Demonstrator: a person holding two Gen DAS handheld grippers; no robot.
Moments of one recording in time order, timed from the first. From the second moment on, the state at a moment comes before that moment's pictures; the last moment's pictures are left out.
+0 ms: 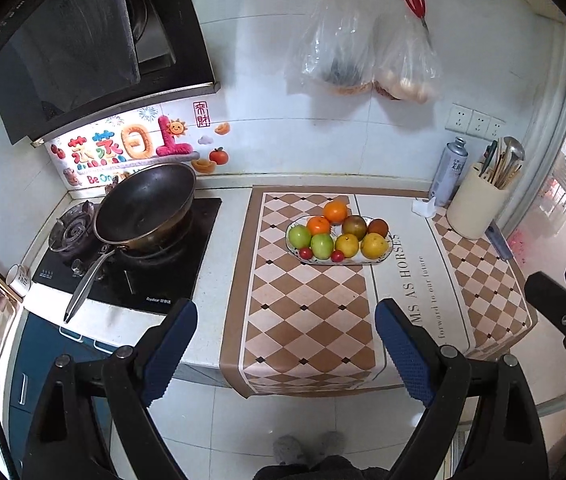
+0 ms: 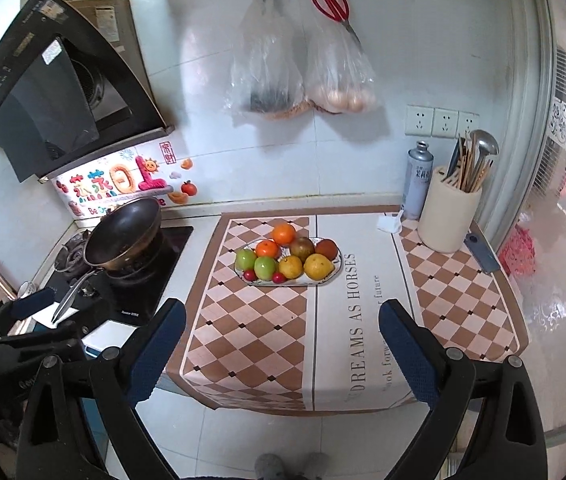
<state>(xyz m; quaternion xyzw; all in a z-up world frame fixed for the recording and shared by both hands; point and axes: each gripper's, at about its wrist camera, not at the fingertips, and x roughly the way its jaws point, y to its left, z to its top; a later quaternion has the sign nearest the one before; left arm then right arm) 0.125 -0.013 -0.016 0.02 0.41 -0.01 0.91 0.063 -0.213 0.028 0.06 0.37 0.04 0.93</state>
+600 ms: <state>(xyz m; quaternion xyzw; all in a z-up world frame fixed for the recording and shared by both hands) 0.116 -0.018 -0.006 0.01 0.40 -0.01 0.92 0.066 -0.215 0.028 0.07 0.37 0.05 0.92</state>
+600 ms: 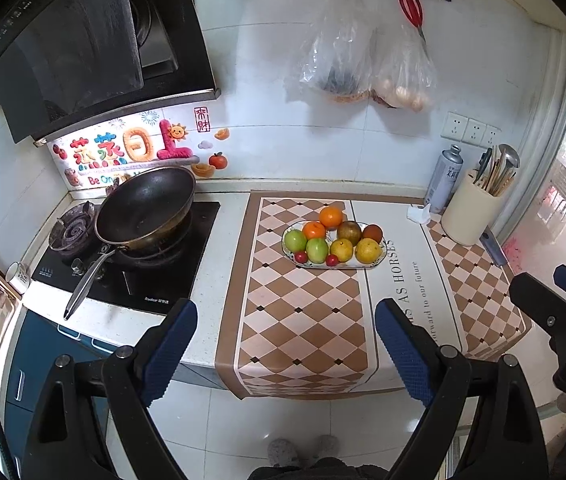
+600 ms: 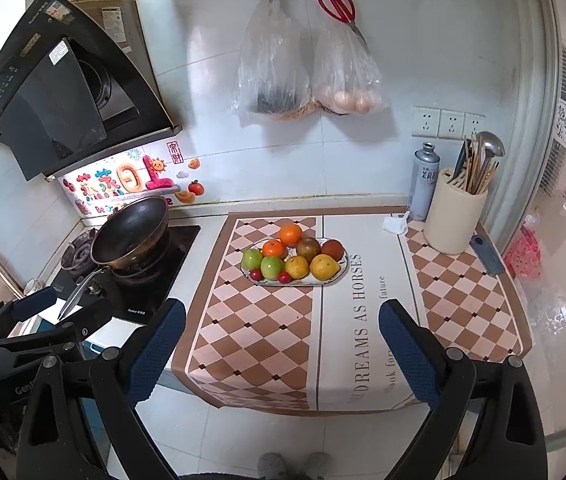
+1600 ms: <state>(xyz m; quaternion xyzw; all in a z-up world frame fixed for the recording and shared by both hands) 0.243 -0.026 -0.068 0.03 0.45 0.03 0.89 0.223 -0.226 -0.060 0.06 0.43 0.01 0.90</state>
